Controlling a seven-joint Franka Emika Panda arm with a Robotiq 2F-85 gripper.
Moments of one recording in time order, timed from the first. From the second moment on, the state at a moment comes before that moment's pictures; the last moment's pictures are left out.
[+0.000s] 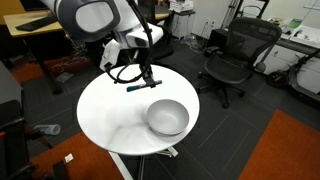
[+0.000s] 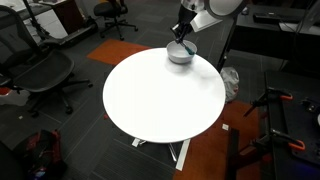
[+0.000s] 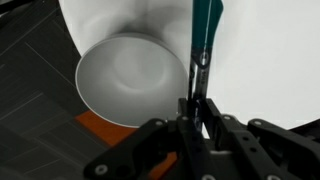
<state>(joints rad) 0.09 0.34 -0.32 -2.14 -0.11 2.78 0.45</state>
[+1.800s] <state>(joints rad) -0.08 0.63 -0.30 -1.75 -0.10 2.59 0.41</state>
